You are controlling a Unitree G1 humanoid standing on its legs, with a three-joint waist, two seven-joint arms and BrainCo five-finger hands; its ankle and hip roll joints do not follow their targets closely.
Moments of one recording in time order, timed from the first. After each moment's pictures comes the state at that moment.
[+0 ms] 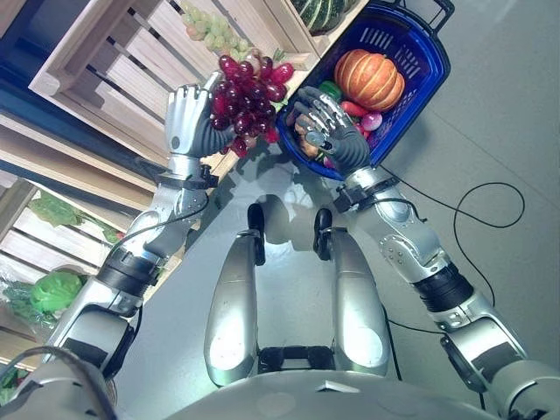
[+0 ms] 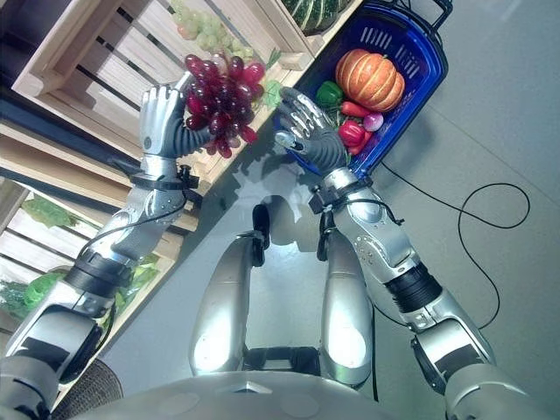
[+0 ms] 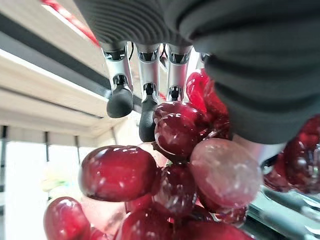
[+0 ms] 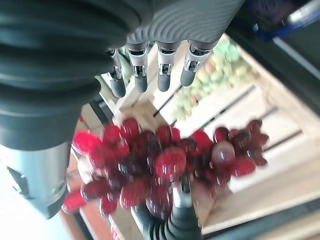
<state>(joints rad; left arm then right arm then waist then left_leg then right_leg) -0.54 0.60 -0.42 0.09 0.63 -0.04 0.64 -0.48 -0.43 0.46 -0.08 0.78 -0.04 -0.04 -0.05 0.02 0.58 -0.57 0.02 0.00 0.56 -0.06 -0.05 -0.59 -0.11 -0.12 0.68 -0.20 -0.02</state>
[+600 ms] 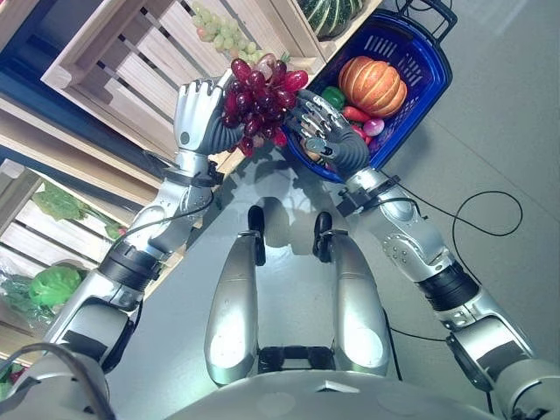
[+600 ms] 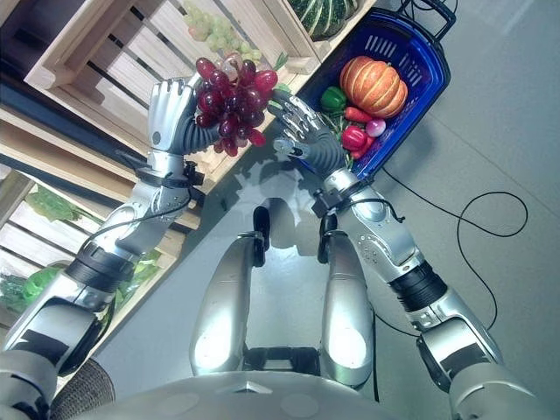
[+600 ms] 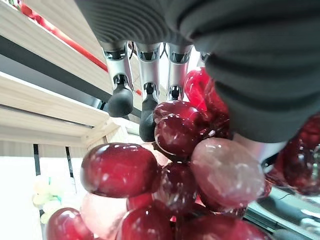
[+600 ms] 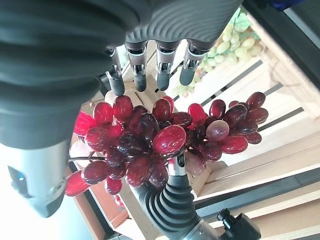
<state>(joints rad) -0.56 0.62 -0.45 0.09 0.63 -0.02 0.66 -0.48 -0.46 0.47 -0.08 0.75 -0.09 0.04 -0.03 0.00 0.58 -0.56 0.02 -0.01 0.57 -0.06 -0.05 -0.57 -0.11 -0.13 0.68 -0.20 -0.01</state>
